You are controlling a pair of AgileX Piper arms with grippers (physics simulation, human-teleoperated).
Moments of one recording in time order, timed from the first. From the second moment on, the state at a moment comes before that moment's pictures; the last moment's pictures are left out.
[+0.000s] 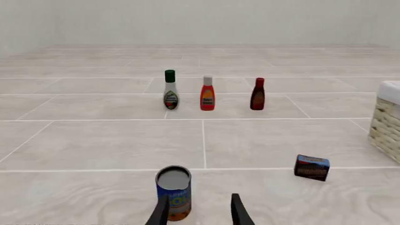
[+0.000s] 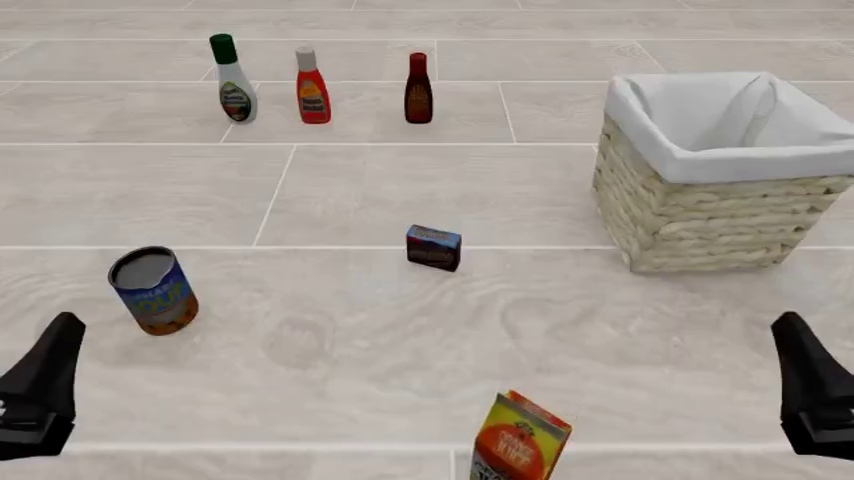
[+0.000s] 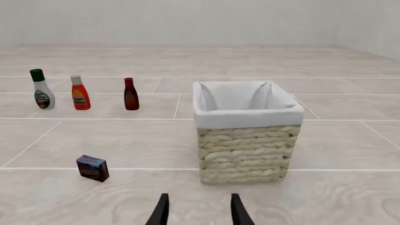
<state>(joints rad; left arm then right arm) -0.02 0.01 0.00 0.00 0.00 0.00 0.00 0.00 0.00 0.00</state>
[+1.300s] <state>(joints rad) 0.01 0.01 -0.01 -0.01 0.00 0.35 0.77 -0.44 -0.21 -0.14</state>
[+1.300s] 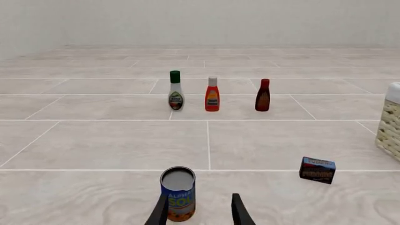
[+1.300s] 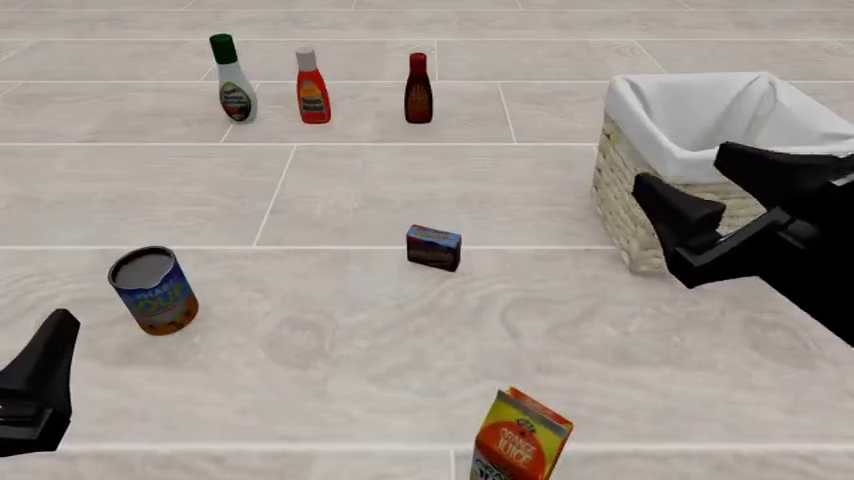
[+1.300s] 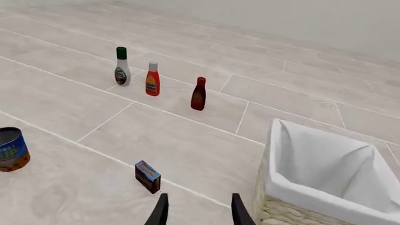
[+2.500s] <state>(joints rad) 0.01 0.01 -0.01 0.00 0.00 0.55 1.49 -1.16 0.17 -0.41</state>
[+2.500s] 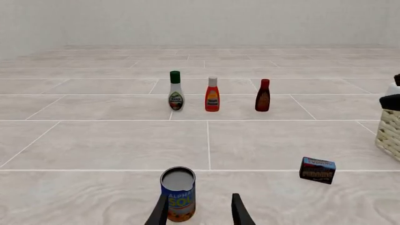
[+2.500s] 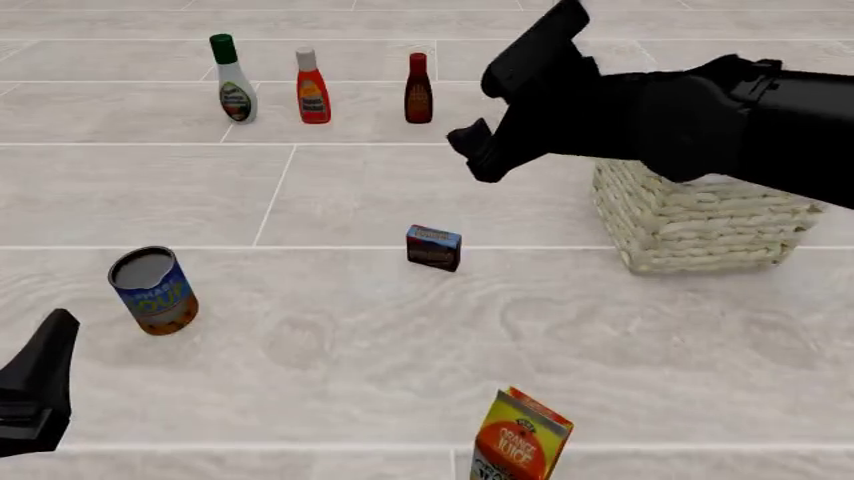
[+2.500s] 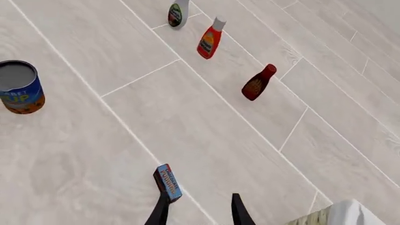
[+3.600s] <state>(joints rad) 0.01 0.01 -0.01 0.00 0.00 0.57 1.91 -1.53 0.42 -0.50</state>
